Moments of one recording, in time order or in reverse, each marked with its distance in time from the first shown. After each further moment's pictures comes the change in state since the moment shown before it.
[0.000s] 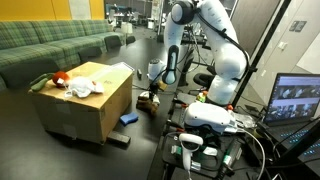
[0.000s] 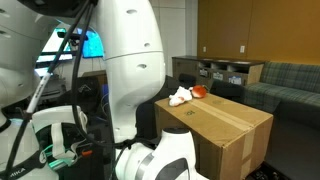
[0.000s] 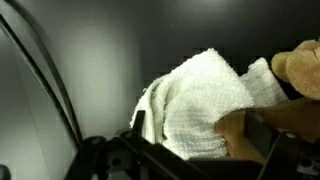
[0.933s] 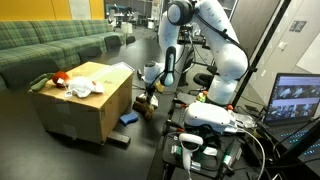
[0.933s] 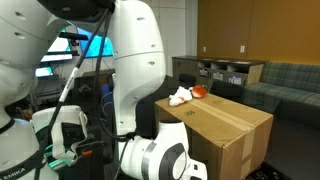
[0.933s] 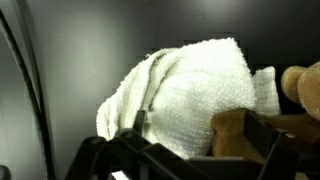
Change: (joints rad) arm 0.134 0.011 -0.029 0.001 -0.065 0.002 0.003
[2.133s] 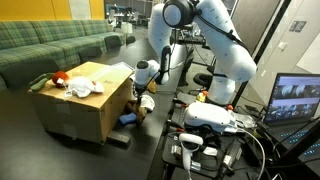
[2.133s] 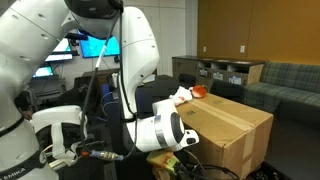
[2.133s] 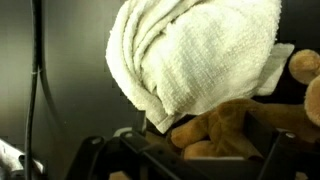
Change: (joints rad) arm 0.424 -0.013 -0.222 0.027 -0.136 0.079 0.161
